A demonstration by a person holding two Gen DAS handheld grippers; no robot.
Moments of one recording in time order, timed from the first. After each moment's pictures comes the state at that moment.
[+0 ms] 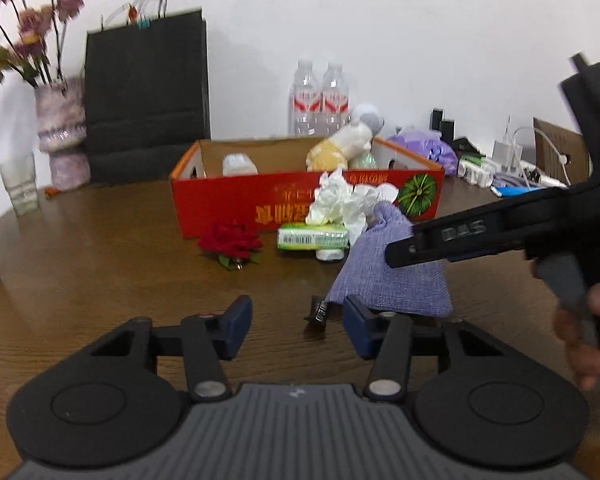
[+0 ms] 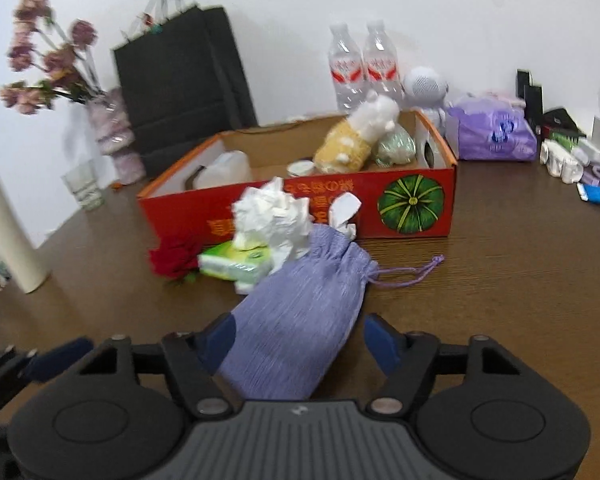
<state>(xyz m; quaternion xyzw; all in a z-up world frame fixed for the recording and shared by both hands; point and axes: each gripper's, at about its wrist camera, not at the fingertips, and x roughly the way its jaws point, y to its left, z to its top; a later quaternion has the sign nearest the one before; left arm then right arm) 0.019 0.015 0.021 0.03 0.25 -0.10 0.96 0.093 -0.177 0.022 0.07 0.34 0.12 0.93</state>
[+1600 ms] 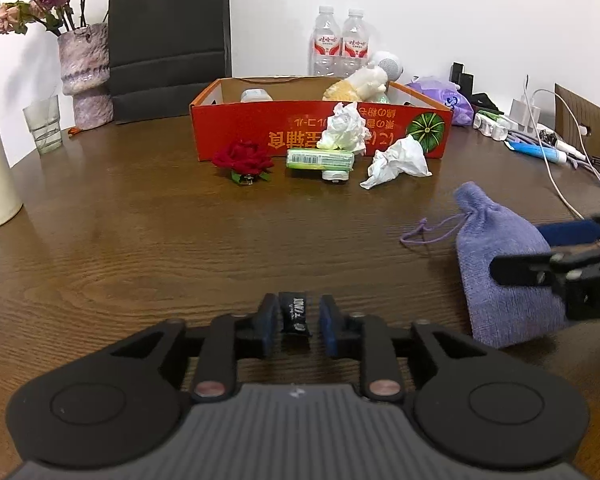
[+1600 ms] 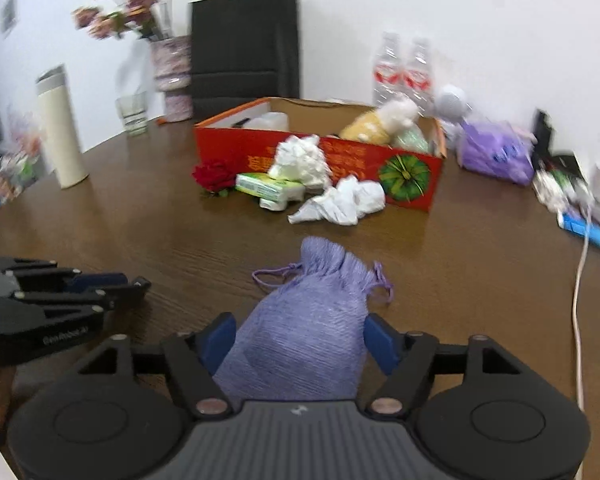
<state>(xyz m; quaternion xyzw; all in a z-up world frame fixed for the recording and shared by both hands) -0.021 0.008 0.010 0.02 0.33 -0.06 0.94 -0.014 -0.198 0.032 -0.03 0.34 0.16 0.93</state>
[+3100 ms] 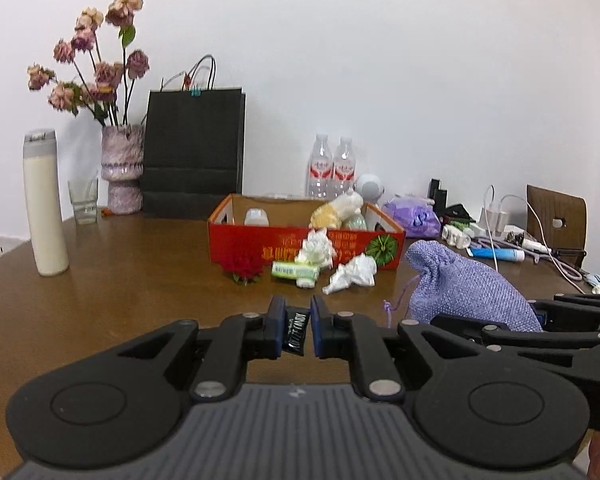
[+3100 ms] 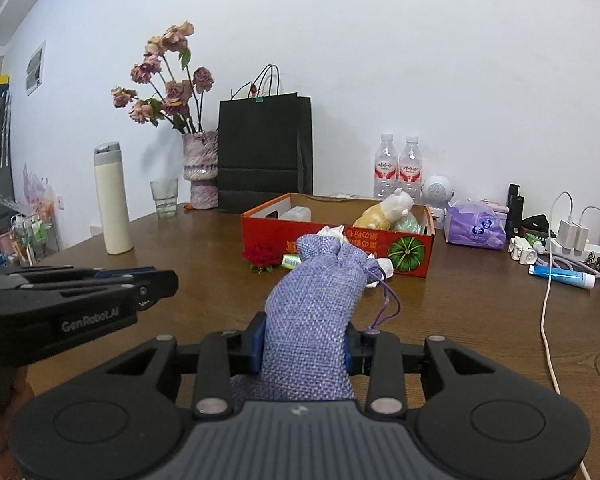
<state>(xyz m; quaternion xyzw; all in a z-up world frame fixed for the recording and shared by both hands) -0.134 -0.011 0.081 -0.02 0.16 -0.04 0.99 -0.134 -0.186 0.071 -0.02 0.19 0.16 0.97</state>
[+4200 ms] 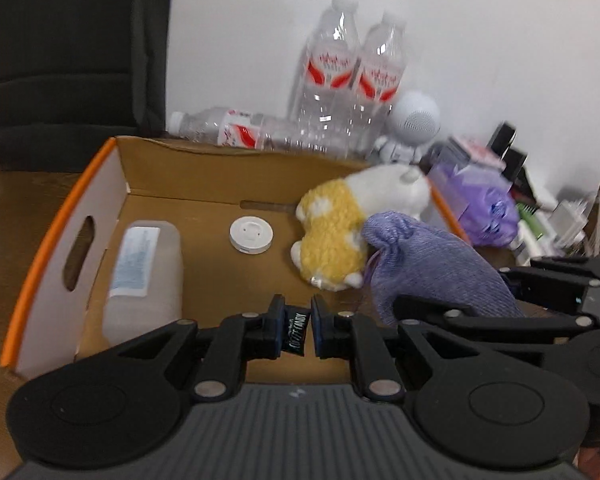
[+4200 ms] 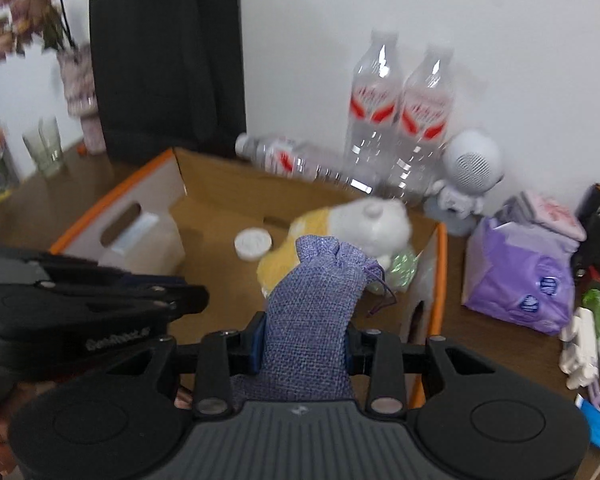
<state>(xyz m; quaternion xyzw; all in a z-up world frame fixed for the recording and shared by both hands) 0.291 -0.039 0.066 -0.06 0.41 -0.09 0.91 0.303 -0.190 0.091 -0.09 0.40 0.16 0.90</state>
